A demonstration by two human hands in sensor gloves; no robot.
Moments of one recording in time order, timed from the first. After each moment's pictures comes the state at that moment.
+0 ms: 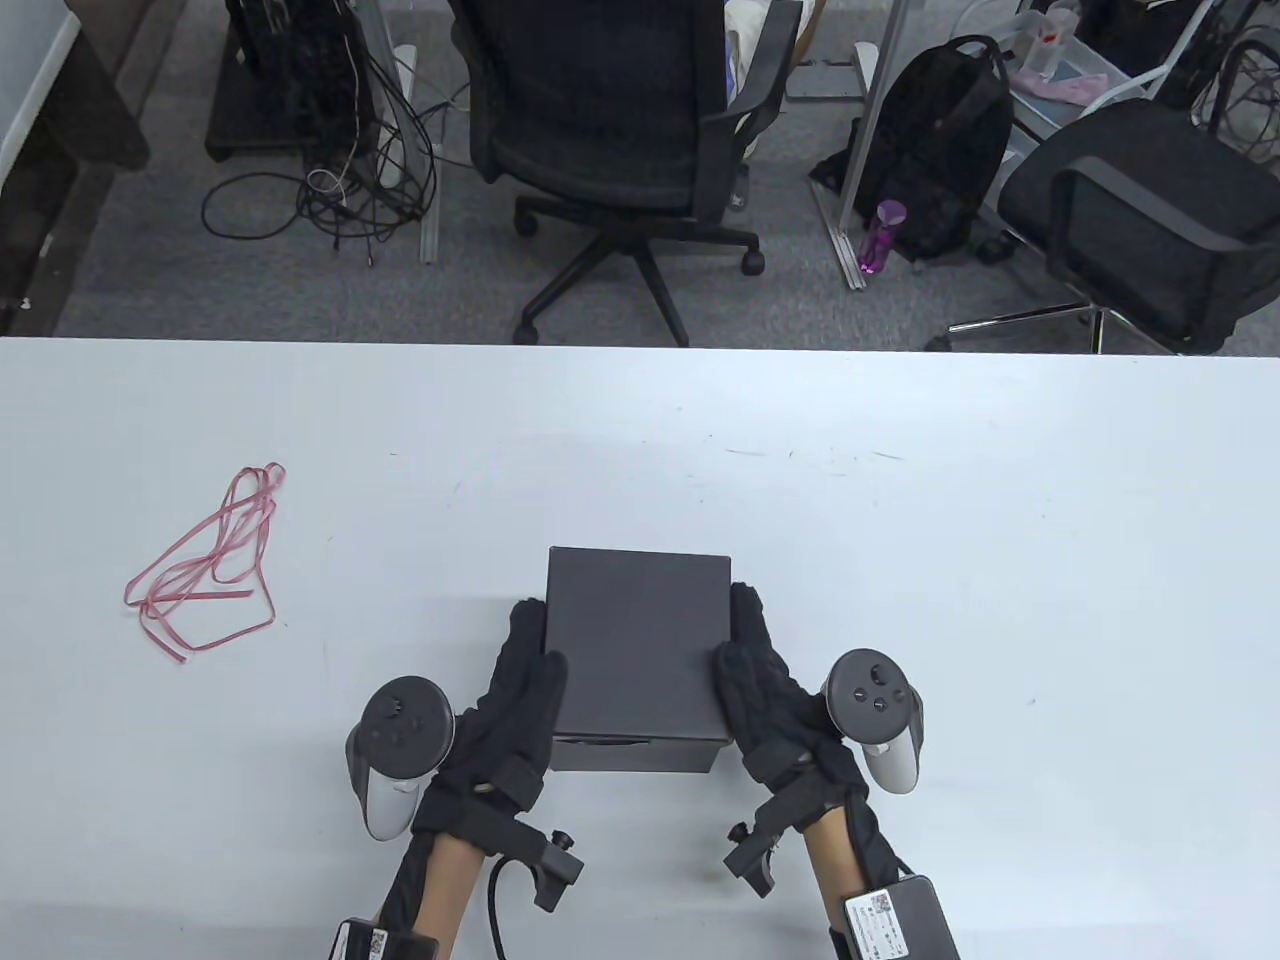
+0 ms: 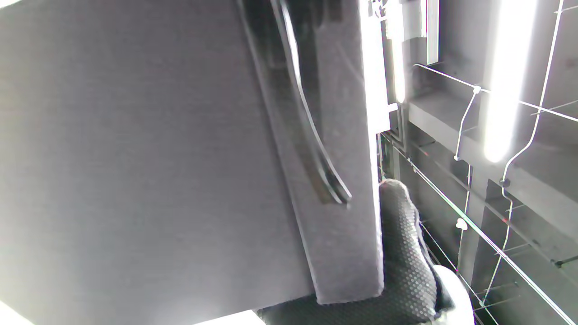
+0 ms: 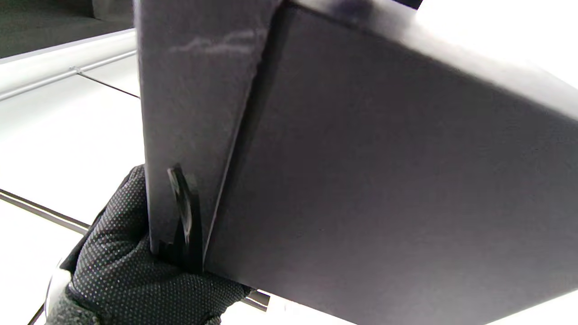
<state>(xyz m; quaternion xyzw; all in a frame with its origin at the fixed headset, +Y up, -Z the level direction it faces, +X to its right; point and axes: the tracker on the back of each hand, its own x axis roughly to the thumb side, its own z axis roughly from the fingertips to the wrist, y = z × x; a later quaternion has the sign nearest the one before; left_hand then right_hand) -0.146 -0.724 -0.151 -0.05 -0.08 0.60 0.79 0.135 -0.732 -0.191 0.19 0.14 0.78 0.58</state>
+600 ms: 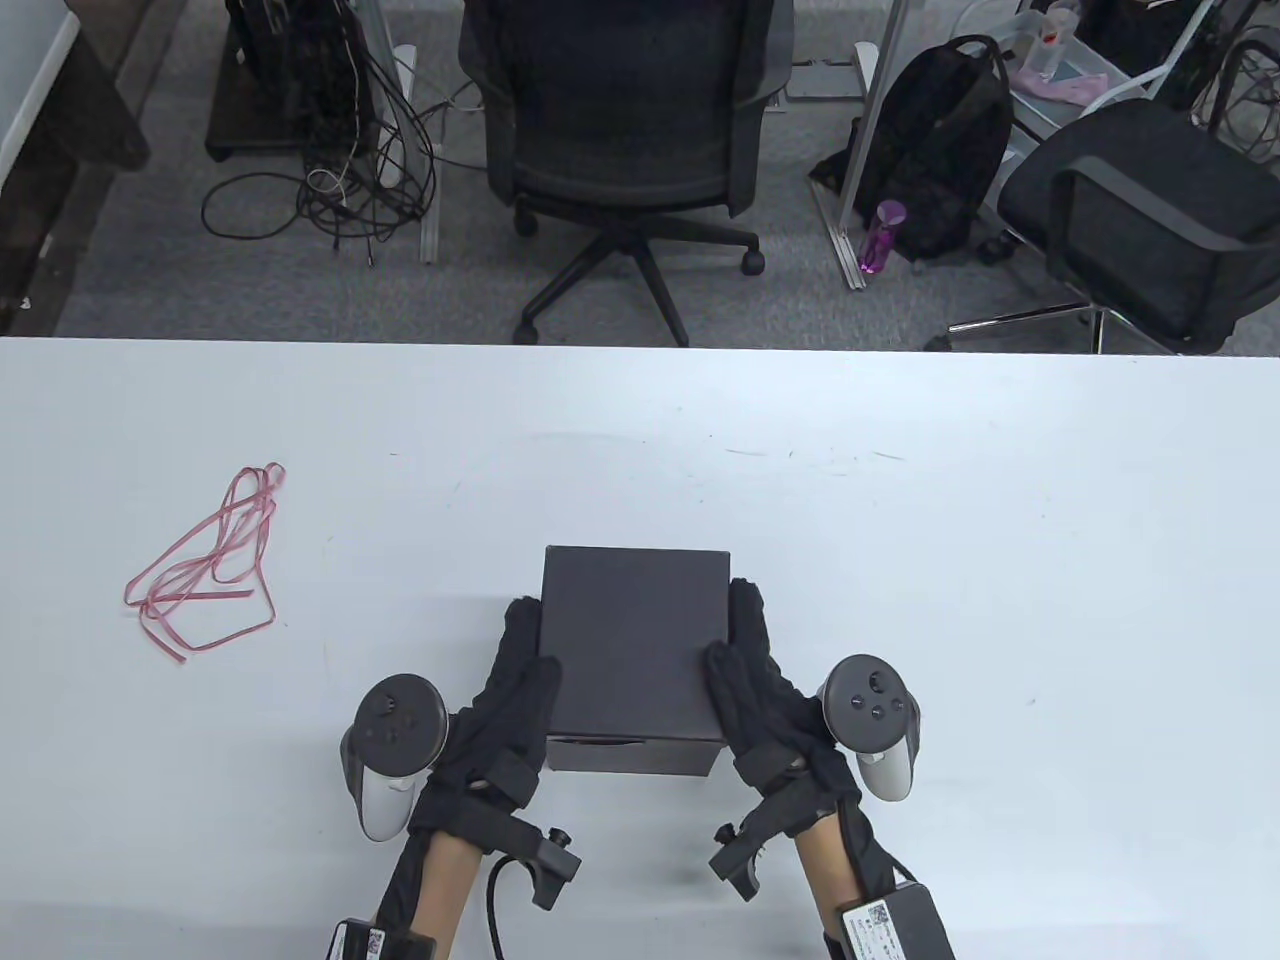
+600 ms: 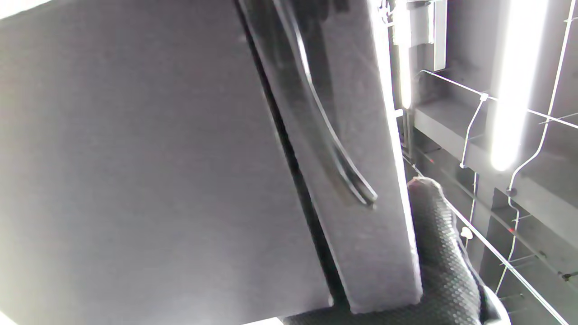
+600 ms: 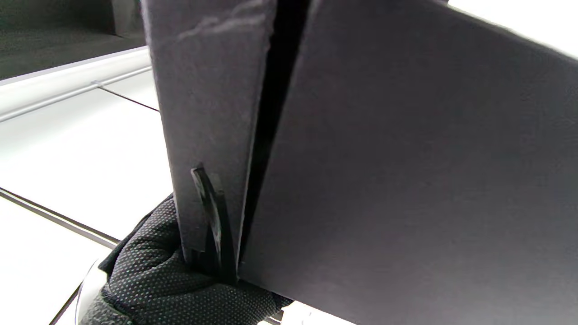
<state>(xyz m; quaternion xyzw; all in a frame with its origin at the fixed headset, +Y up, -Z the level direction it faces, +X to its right) -0.151 -0.721 -0.150 -0.05 -0.07 0.61 0.79 0.127 -0.713 -0.183 0.19 0.10 0.78 0.59</state>
